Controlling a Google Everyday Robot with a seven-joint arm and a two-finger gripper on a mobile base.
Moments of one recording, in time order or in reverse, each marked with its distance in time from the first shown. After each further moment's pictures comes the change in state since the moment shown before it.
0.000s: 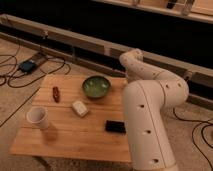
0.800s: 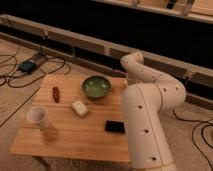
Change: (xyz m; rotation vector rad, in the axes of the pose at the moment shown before) arm 0.004 0.000 0.023 -0.018 0.035 0.004
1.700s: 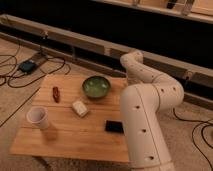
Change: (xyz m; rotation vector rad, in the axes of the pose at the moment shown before) arm 0.010 0.002 -0.004 -0.001 0.063 -0.001
